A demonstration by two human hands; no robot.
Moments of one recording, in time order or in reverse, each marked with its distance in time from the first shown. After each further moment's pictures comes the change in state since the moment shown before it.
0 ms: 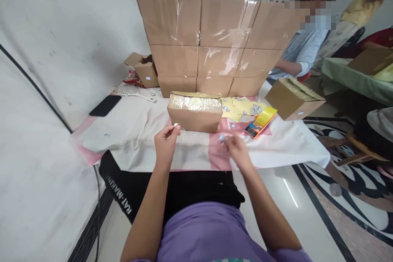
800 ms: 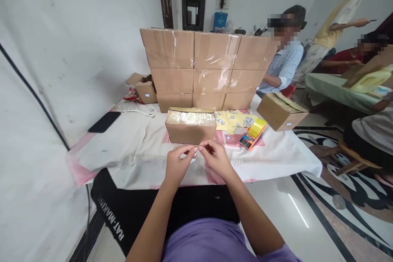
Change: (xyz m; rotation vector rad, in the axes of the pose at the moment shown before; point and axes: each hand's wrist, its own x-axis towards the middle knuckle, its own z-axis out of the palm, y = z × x) left_hand -0.033 0.021 0.021 0.162 -0.314 0.161; right_hand -0.004 -0.042 0.054 -0.242 -0.159 -0.322
